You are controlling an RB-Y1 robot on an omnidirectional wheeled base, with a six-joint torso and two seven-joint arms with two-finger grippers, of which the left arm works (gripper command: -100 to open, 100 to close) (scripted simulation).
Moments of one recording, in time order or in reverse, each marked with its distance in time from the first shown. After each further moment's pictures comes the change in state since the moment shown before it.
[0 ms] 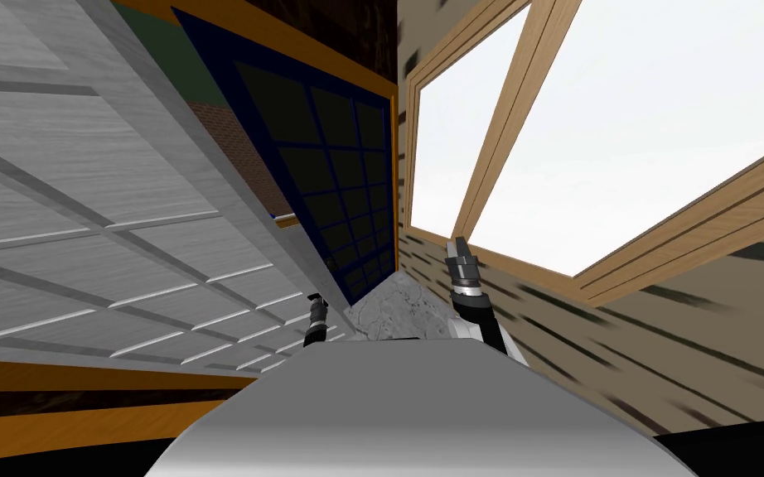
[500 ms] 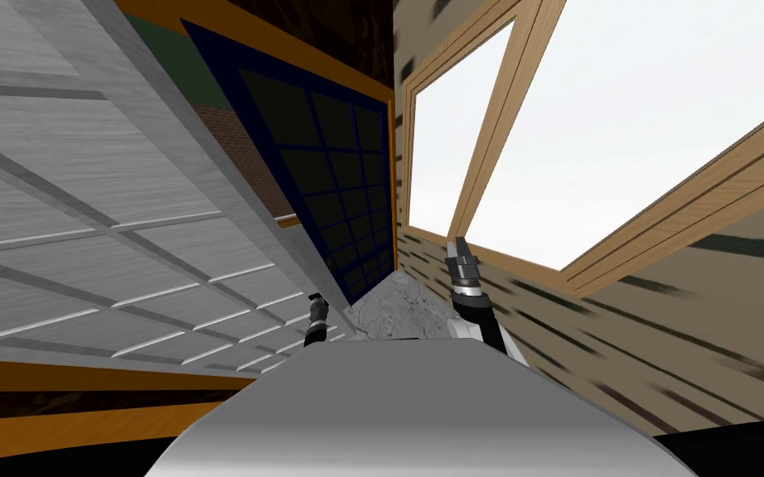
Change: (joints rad) arm -0.009 0.013 -0.035 0.018 0.037 -0.019 0.109
